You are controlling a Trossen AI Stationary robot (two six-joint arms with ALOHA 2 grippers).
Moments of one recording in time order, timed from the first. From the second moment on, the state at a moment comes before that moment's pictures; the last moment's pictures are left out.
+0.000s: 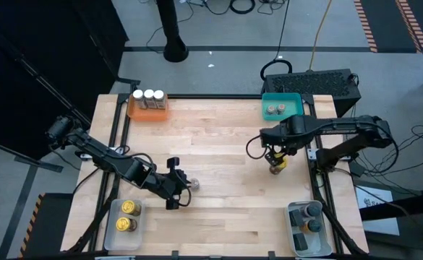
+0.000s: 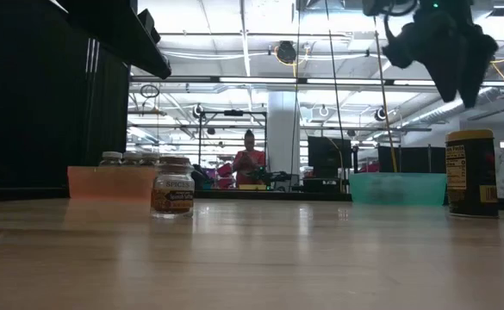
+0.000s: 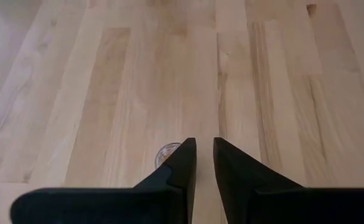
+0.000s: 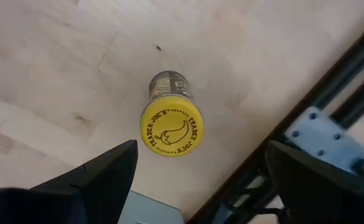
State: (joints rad) left arm -0.47 1.41 0.94 -0.38 -0.37 -0.33; right arm -0.03 1.34 1.19 -1.50 -0.01 0.95
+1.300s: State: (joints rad) left arm -0.46 1.41 0.94 -0.38 -0.40 -0.31; right arm -0.04 1.33 0.94 -1.20 -0.10 1.01
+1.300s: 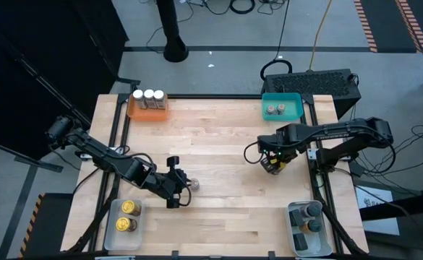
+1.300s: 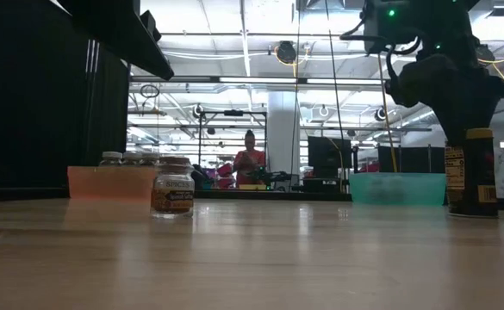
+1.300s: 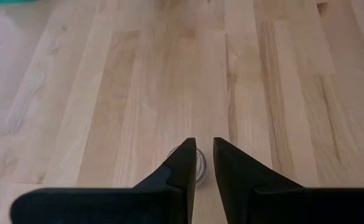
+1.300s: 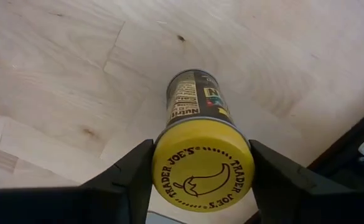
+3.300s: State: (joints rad) left arm -0.44 1.41 0.94 -0.22 -0.49 -0.25; right arm 0.25 1.84 1.48 -1.18 -0.05 0.92
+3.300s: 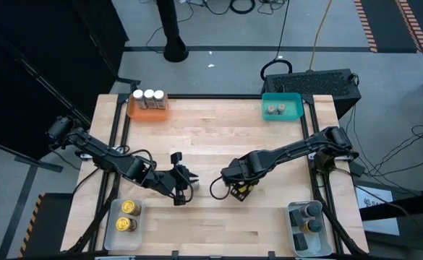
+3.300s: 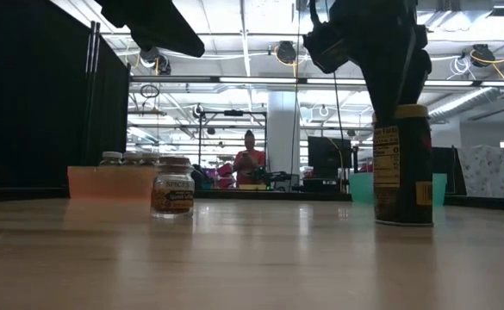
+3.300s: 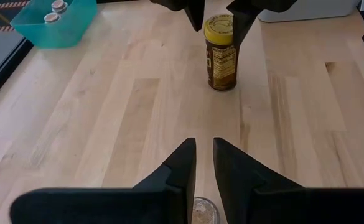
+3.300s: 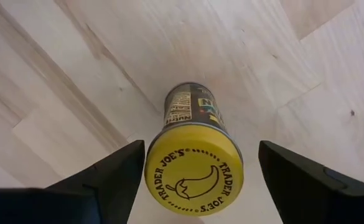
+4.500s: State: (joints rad) left arm -0.44 1.42 0.94 -0.04 -0.49 -0.21; right arm 0.48 1.41 1.01 -1.01 0.25 1.23
